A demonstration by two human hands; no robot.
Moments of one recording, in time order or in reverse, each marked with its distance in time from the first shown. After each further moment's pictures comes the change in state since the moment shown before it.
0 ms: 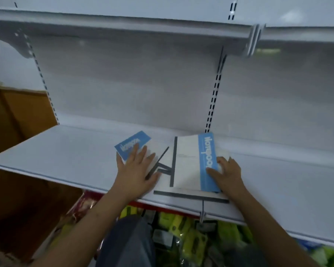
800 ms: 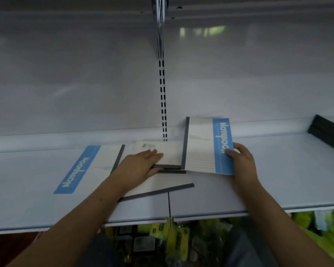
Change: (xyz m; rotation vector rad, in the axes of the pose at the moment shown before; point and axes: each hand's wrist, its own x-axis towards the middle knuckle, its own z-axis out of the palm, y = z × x) left_hand 0.094 0.077 0.042 0.103 -0.008 0.657; right_hand -0.012 0.055 -0.074 0.823 0.432 0.380
